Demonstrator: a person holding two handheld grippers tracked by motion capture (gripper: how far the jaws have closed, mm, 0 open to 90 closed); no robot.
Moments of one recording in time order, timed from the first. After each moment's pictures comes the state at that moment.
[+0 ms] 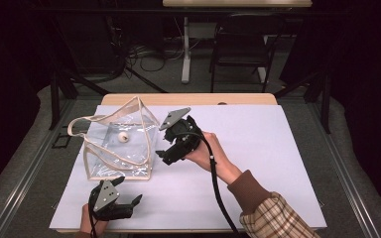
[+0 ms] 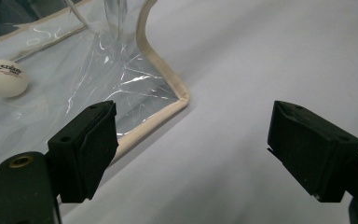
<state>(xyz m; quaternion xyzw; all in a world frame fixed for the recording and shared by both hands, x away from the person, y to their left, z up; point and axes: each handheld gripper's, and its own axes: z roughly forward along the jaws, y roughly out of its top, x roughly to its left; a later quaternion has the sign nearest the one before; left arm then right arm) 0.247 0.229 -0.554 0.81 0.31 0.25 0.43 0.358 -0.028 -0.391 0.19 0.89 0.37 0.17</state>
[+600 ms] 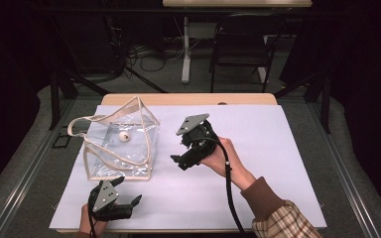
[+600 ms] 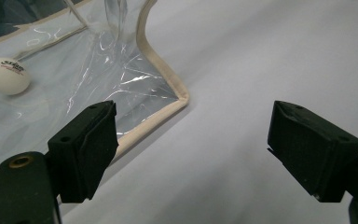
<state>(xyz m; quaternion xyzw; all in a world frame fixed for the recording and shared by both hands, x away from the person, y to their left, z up) 0.247 0.231 -0.554 0.81 0.31 0.25 0.43 0.352 -0.066 -0.404 0.21 0.89 0.37 0.17</state>
